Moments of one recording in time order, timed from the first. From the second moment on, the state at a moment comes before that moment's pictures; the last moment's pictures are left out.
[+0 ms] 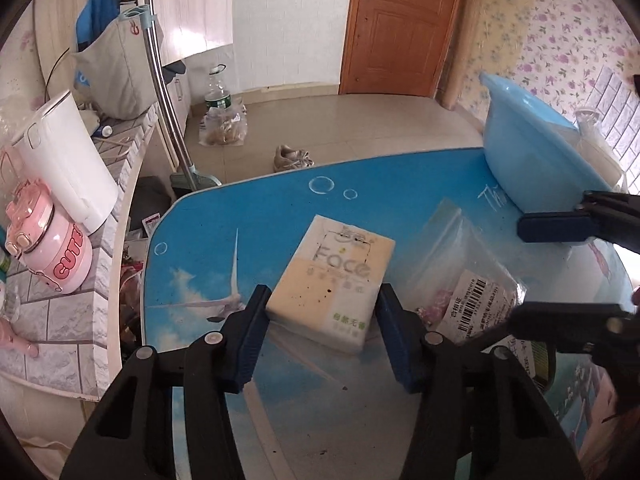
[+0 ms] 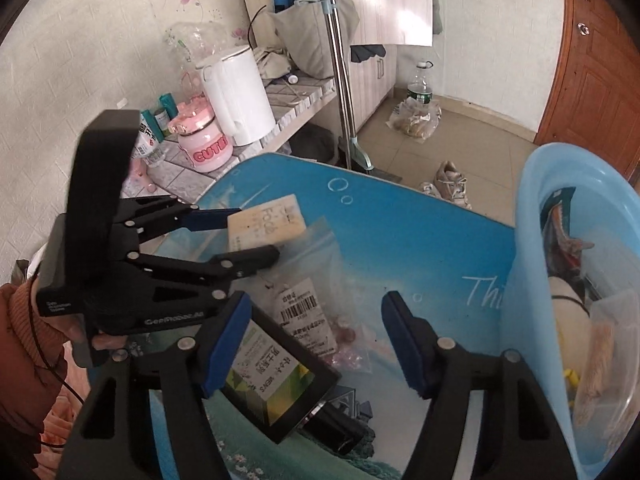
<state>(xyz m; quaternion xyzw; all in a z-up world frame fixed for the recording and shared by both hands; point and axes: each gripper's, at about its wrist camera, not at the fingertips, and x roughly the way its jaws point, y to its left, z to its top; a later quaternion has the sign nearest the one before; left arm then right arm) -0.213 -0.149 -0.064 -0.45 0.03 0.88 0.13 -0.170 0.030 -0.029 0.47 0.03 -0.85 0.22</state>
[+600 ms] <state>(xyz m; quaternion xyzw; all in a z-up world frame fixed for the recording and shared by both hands) -0.137 -0.157 -0.002 -0.38 -0.01 0.92 0.05 -0.150 0.042 -0.002 0.43 0.01 -0.87 0.24</state>
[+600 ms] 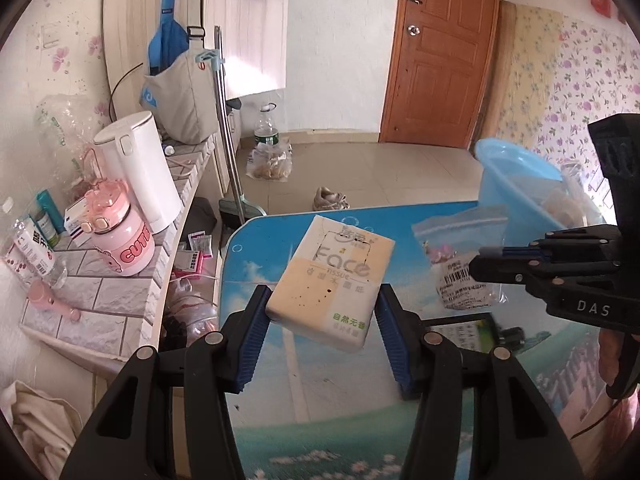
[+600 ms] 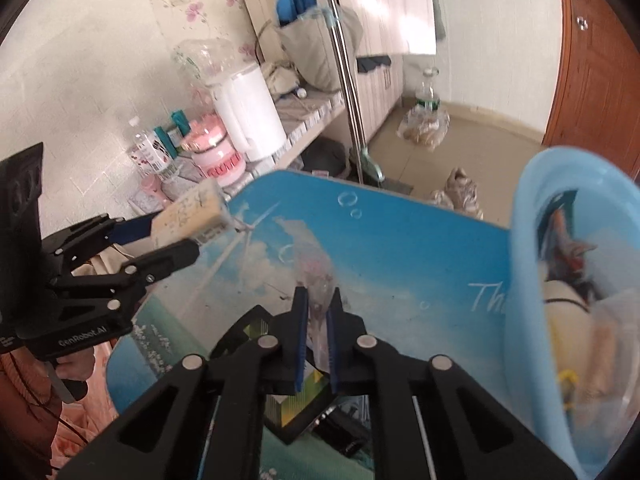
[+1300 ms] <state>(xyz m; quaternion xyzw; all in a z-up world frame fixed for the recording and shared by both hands) -0.051 -0.019 0.001 -0.38 -0.03 0.91 0.13 -0.031 0.220 -0.040 0.41 -0.07 -0.90 0.10</state>
